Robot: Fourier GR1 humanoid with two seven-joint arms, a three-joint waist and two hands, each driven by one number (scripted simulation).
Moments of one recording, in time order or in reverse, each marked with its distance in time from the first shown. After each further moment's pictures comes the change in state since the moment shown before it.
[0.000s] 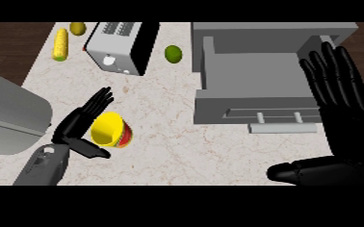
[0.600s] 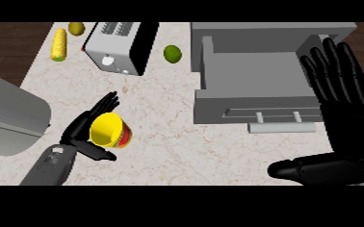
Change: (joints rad) left arm -0.055 -0.008 -0.062 0.162 -0.042 0.050 -0.125; right arm -0.023 -0.002 -0.011 0.008 -0.012 -0.001 0.004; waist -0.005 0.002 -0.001
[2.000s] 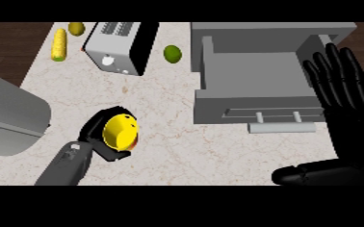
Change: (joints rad) left arm -0.040 -0.071 -0.056 0.035 0.121 -0.126 0.022; right arm 0.031 -0.008 -0.002 -0.024 -0.009 0.012 0.012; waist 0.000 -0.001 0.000
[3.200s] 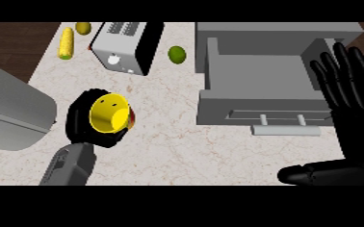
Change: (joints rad) left arm 0.173 -0.110 0.164 -0.516 0.254 0.400 0.007; right arm 0.002 -0.011 -0.025 -0.016 -0.007 -0.008 0.035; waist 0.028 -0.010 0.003
